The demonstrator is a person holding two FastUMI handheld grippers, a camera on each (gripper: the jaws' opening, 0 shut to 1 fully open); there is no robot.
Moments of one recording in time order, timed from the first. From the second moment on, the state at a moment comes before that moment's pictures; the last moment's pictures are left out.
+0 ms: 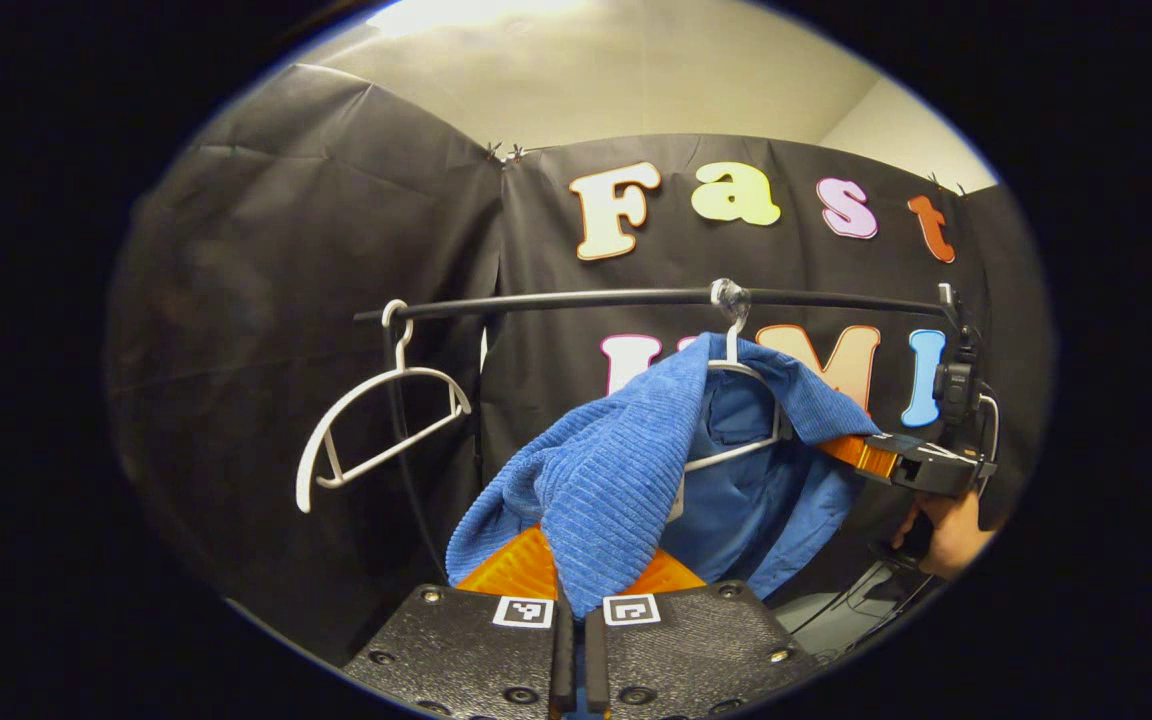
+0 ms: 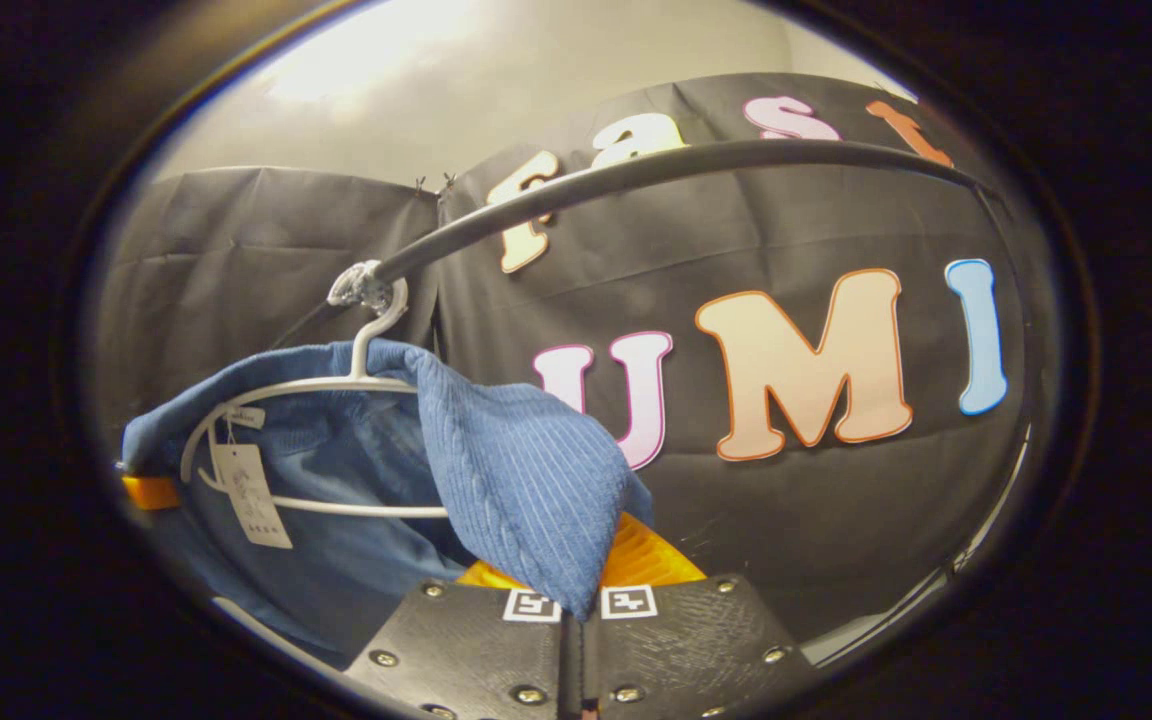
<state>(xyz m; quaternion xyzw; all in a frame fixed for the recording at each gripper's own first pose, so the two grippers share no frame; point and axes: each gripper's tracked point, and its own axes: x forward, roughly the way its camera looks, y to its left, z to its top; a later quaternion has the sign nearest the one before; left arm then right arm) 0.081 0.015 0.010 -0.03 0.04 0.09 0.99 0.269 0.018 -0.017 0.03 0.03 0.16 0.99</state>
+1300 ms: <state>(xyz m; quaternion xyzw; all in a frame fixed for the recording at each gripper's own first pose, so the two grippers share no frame) 0.176 0.117 0.014 -0.05 0.07 0.09 0.99 0.382 -0.025 0.009 0.04 -0.02 0.05 1.00</state>
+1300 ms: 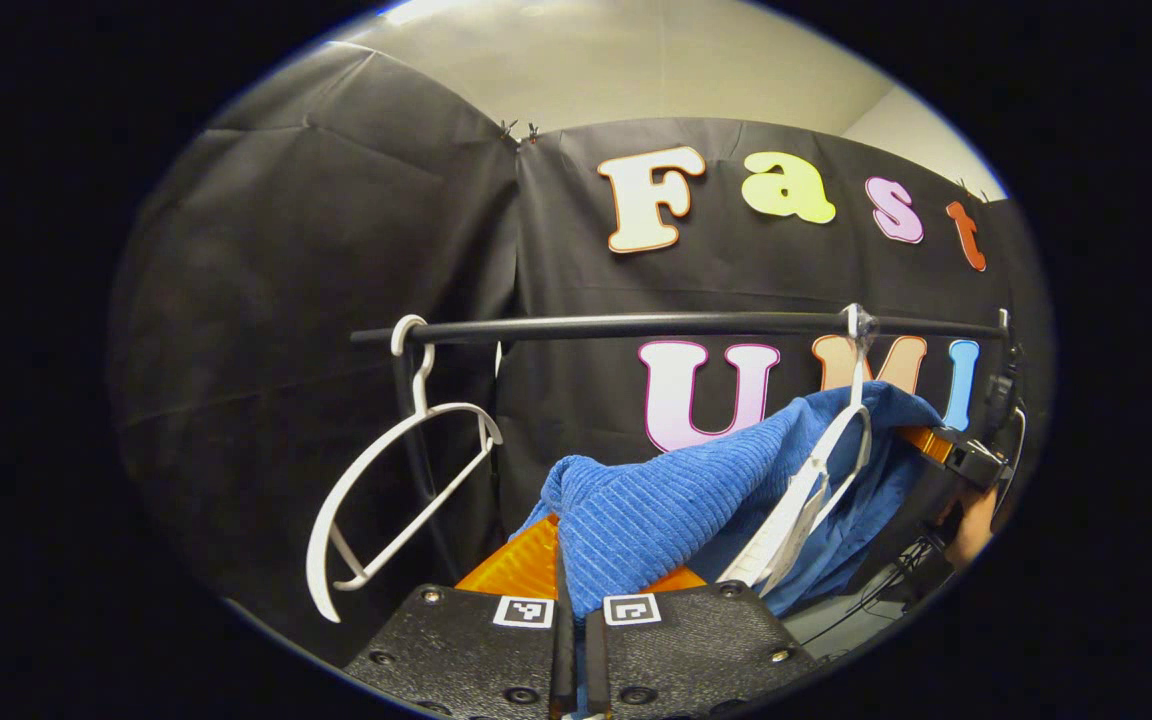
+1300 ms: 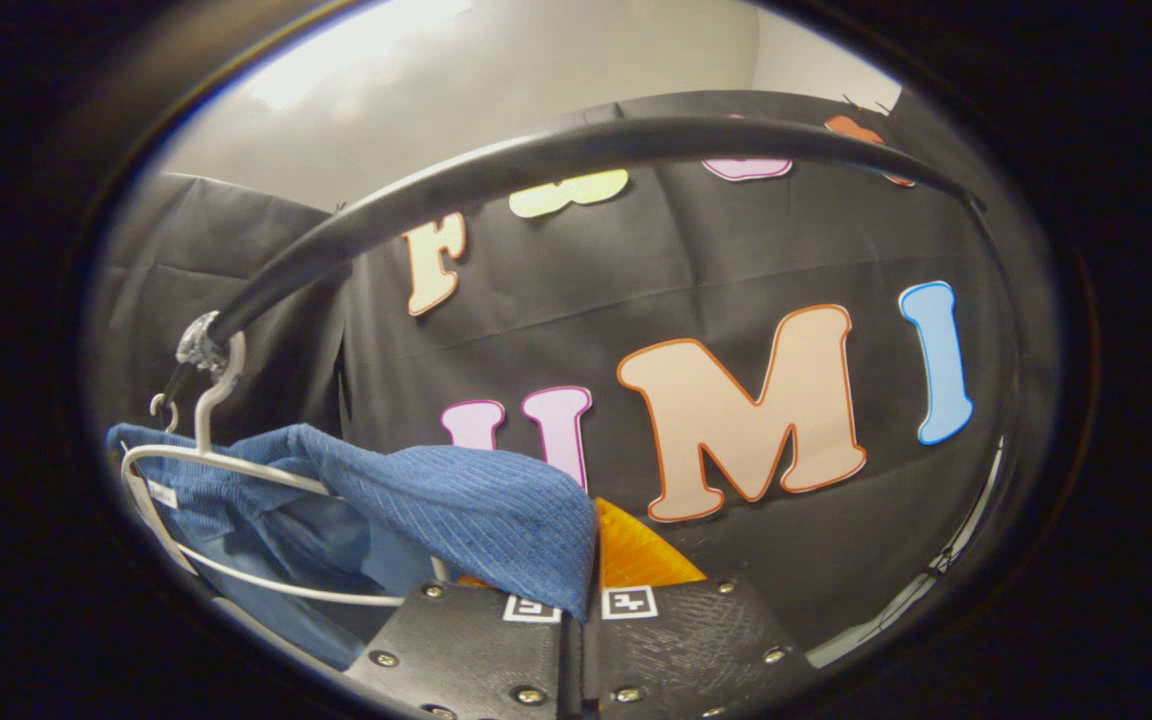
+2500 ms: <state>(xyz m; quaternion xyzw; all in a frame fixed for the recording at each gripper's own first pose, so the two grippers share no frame) 0.209 0.106 -0.142 -0.14 0.18 0.06 0.97 0.389 -0.024 -0.110 0.04 0.11 0.07 0.99</state>
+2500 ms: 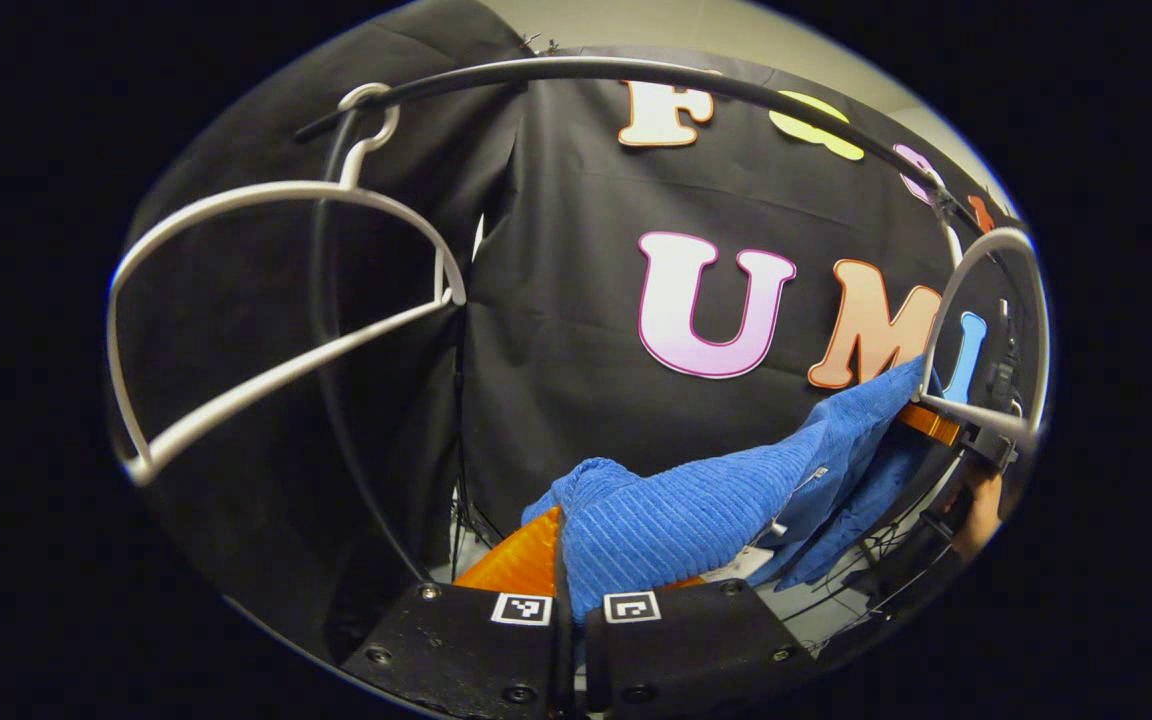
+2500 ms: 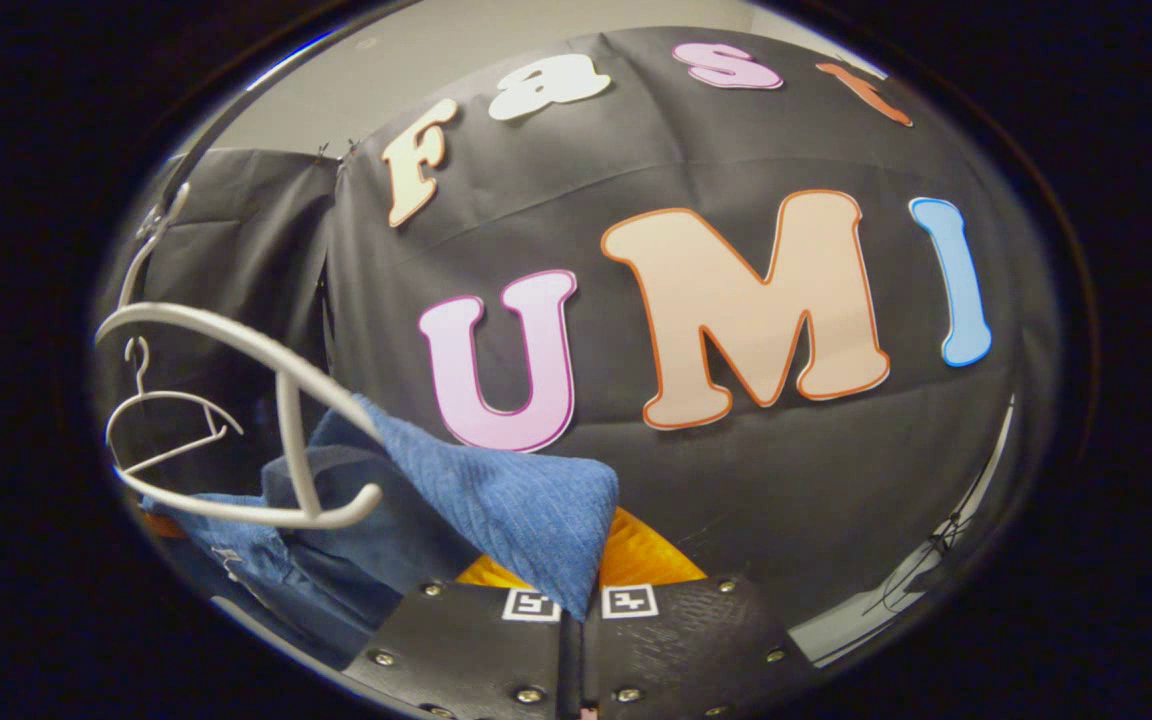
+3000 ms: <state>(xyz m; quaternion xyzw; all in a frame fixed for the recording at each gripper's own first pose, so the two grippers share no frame) 0.164 0.071 -0.218 -0.16 0.23 0.09 0.96 0.330 -0.042 -0.197 0.05 0.21 0.07 0.97</state>
